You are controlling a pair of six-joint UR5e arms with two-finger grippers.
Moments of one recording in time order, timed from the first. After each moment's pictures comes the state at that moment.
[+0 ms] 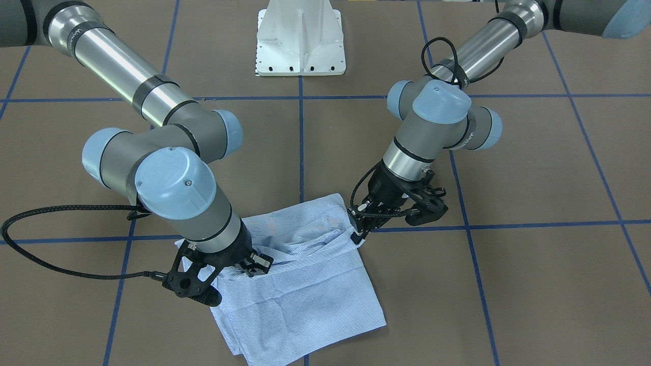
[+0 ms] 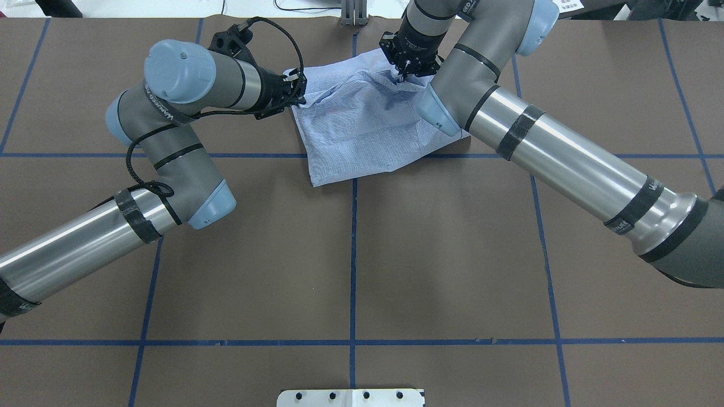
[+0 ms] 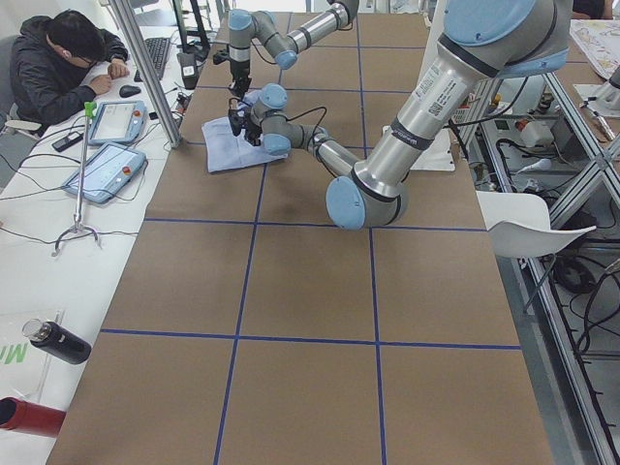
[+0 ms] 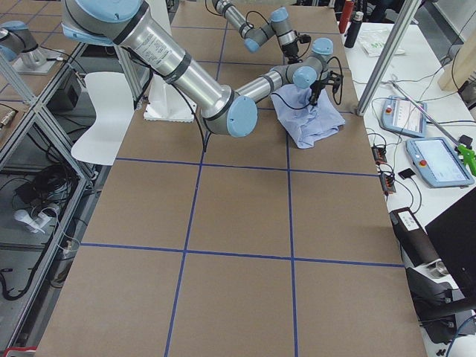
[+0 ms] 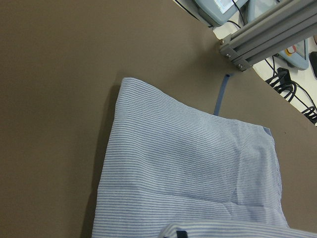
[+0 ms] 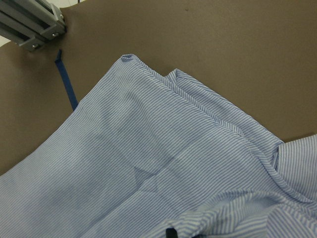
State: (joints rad) left arm -0.75 -2.30 -1.32 -2.36 -1.80 -1.67; right arm 0.88 -0.58 1.04 -1.24 2.10 1.41
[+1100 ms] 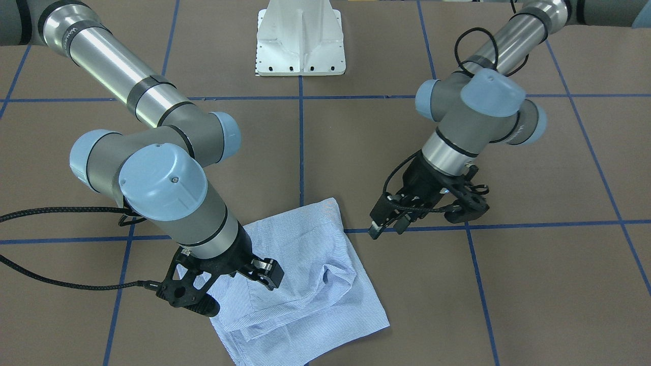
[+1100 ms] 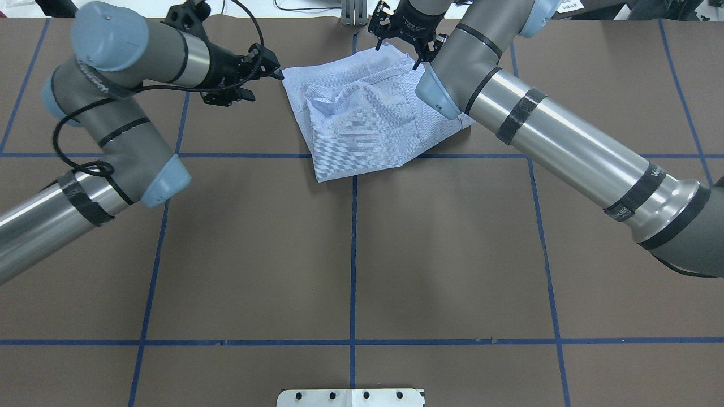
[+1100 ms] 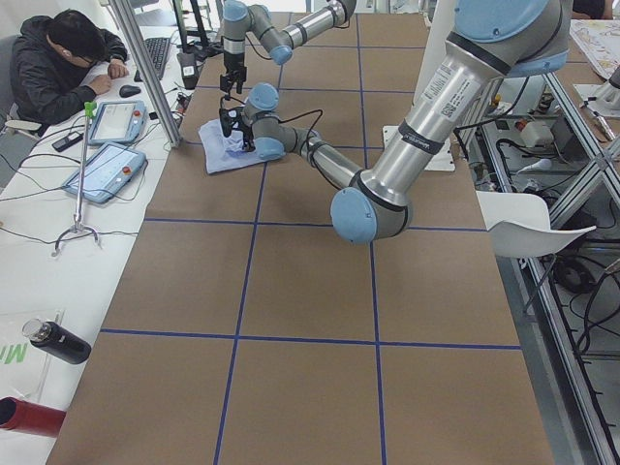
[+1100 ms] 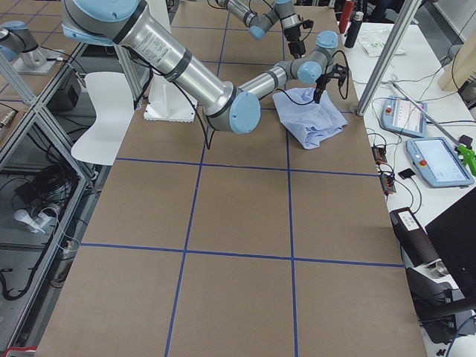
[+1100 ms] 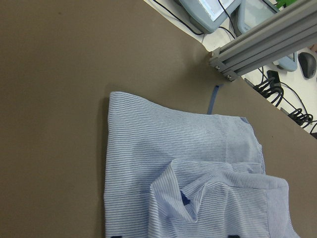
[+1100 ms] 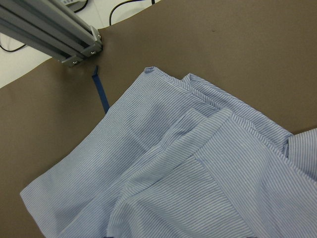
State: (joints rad) left arm -0.88 -2.17 -1.47 -2.35 -2.00 -1.57; right arm 0.90 -0.55 1.05 -1.21 2.12 1.40
